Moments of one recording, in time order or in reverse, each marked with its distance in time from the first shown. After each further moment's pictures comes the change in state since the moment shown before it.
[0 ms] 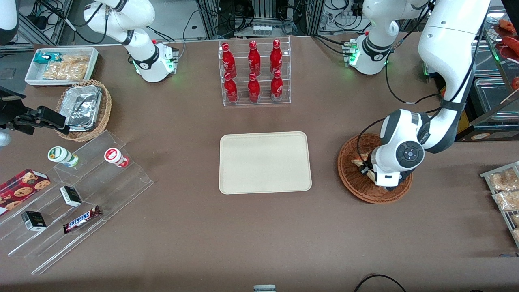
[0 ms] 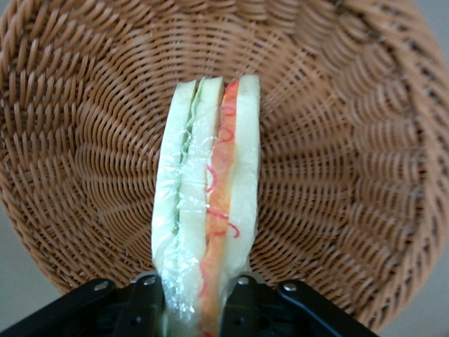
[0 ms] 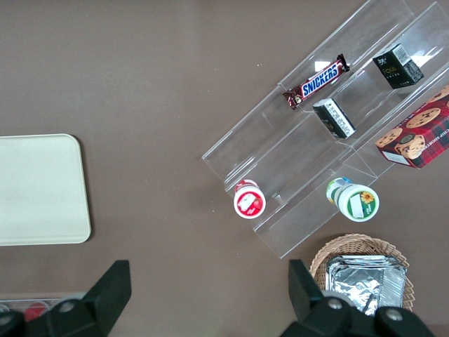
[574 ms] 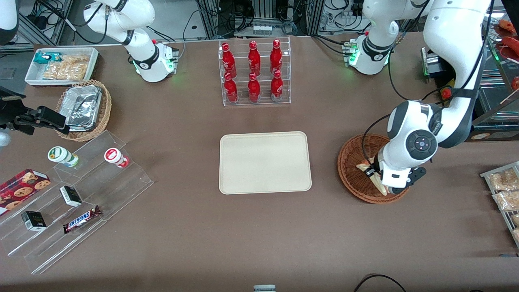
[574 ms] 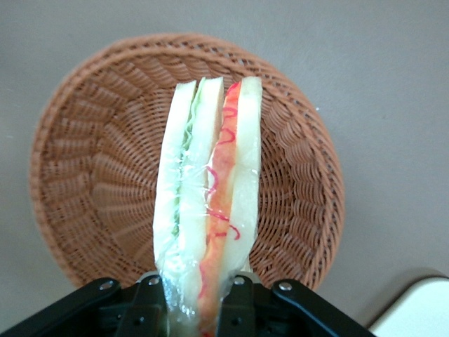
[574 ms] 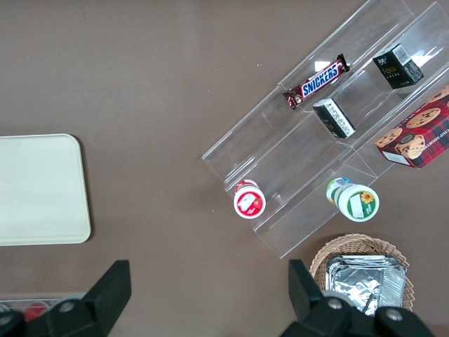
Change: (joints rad) arm -0.007 -0.090 -0.007 0.083 0.015 -0.078 0.110
